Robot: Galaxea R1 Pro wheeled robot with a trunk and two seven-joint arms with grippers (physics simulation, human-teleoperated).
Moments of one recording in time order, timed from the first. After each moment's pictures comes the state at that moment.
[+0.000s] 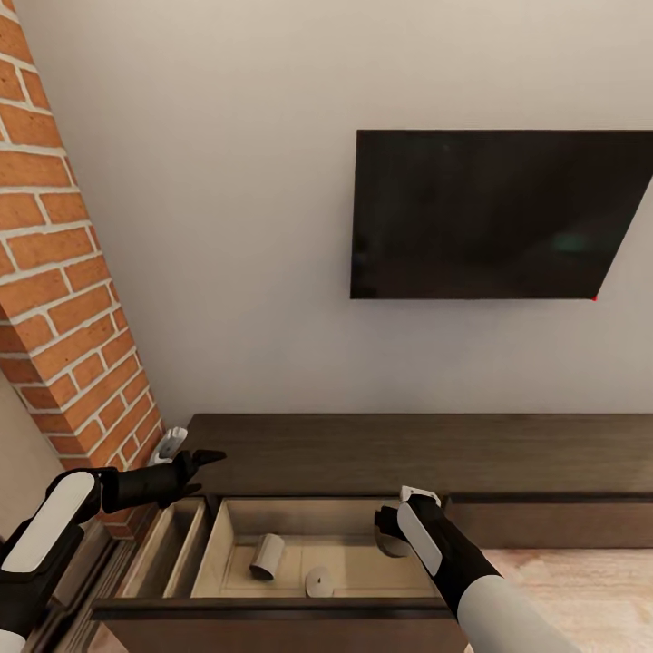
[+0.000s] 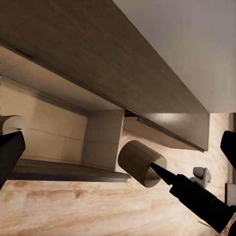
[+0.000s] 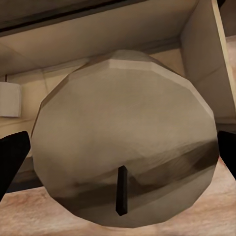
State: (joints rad) left arm -0.44 0.35 0.00 -1.28 1.43 1.00 0.25; right arm -0.62 0.08 0.24 -0.66 -0.57 0.60 -0.44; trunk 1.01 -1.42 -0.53
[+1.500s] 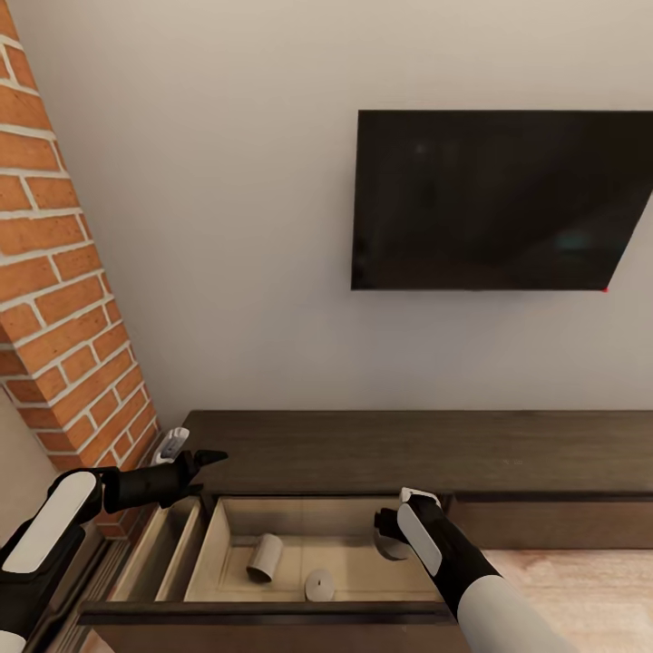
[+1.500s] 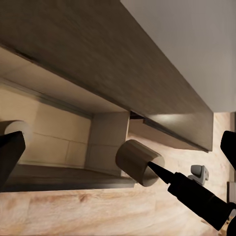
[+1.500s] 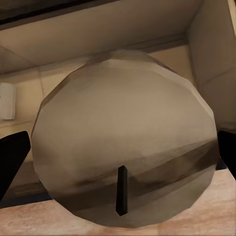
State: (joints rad) left arm -0.44 0.35 -0.01 -1.29 1.44 1.00 0.25; right arm -0.62 0.08 0.24 -0.66 -0.57 0.61 -0.44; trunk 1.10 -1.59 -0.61
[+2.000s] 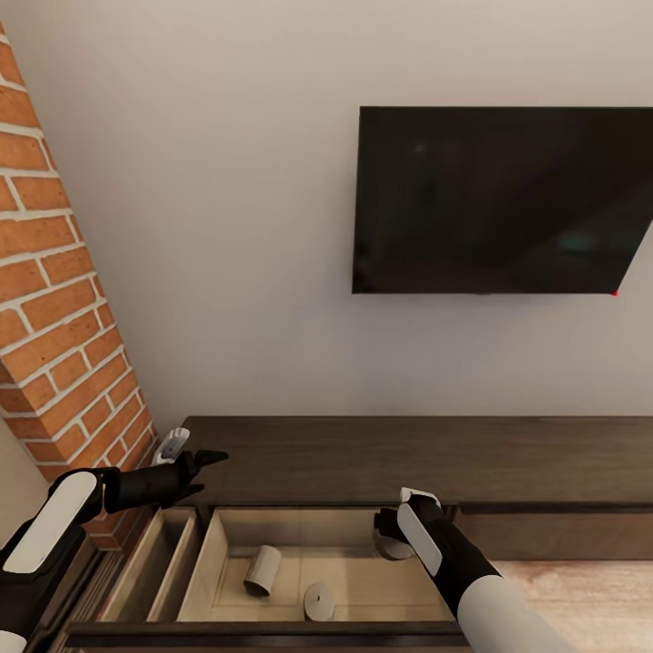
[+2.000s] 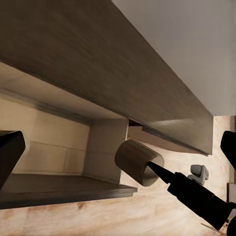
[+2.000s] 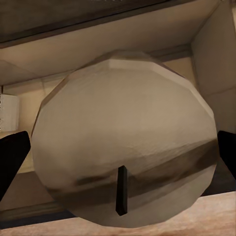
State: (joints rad) left arm -0.44 0.34 -0.01 -1.29 1.44 1.00 0.25; right arm -0.62 0.08 0.24 -0.66 -0.57 0.62 -0.44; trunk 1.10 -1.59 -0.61
